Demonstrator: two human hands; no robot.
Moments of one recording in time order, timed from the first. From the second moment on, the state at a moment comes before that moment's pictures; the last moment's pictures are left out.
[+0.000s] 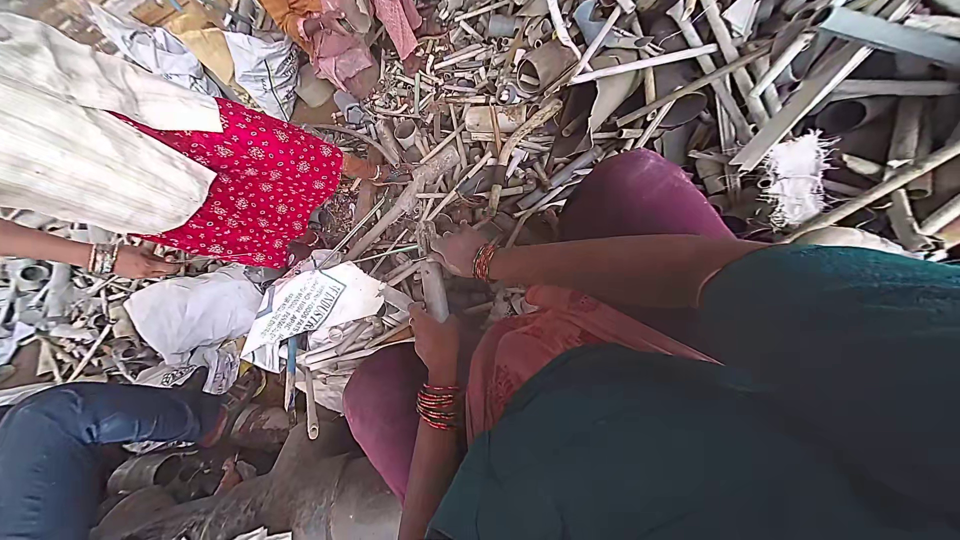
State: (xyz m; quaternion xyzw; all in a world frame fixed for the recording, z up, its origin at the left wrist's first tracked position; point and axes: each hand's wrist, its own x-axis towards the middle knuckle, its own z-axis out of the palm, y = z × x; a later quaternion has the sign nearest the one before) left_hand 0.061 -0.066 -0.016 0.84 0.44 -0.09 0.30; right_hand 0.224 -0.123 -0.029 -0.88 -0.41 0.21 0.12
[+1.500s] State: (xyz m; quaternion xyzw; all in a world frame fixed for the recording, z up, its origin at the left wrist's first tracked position) left_hand 0.065 -0.046 -0.012 0.86 0.48 -0.04 0.19; right_hand 0.250 -0.093 -0.011 -0.90 -0.36 0.20 0.14
